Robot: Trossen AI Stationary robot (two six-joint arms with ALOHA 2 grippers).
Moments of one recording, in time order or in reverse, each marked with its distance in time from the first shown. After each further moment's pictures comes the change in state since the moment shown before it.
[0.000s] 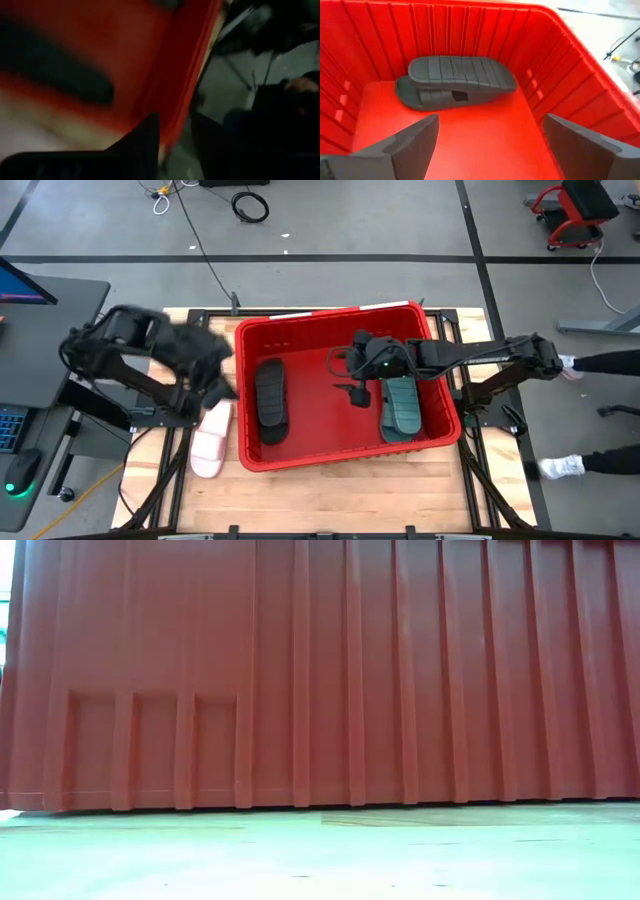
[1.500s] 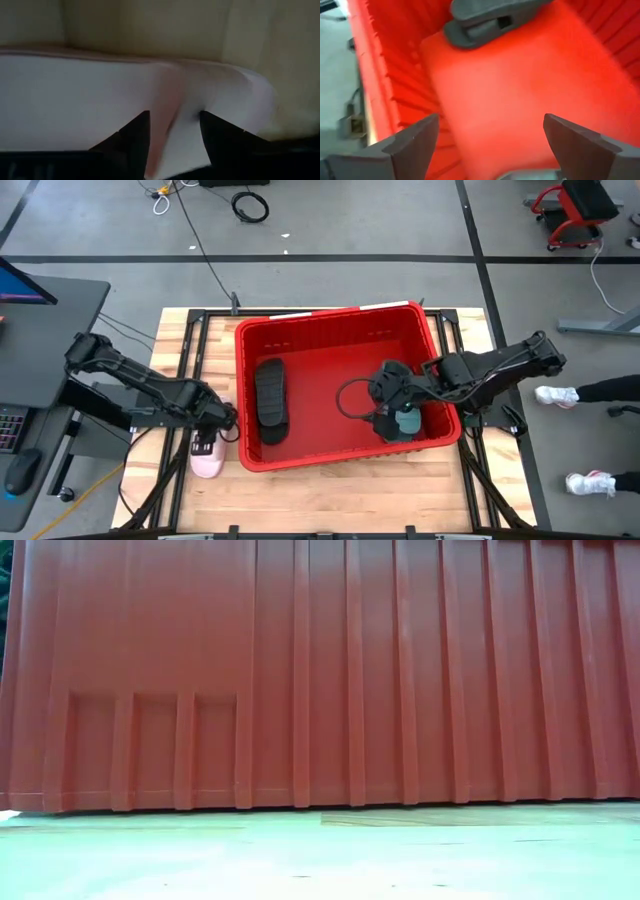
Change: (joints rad) left arm -0.228 -0.216 -1.243 0.403 0.106 0.423; right arm 0.294 -0.014 0.226 -0.597 0.059 0.633
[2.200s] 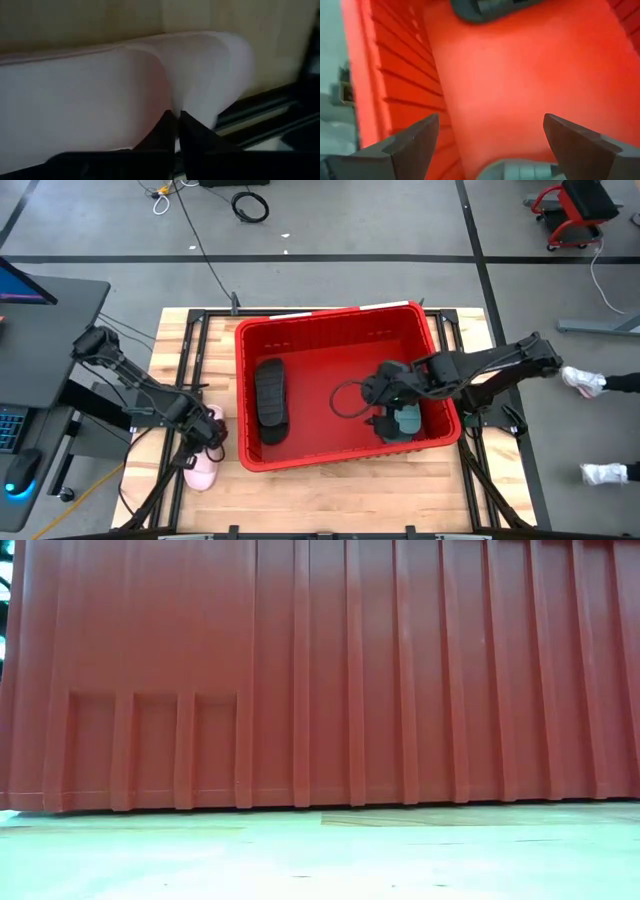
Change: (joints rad) left arm -0.246 0.002 0.016 0.005 0.112 -0.052; right arm -0.061 0.028 -0.035 -0.008 -0.136 -0.145
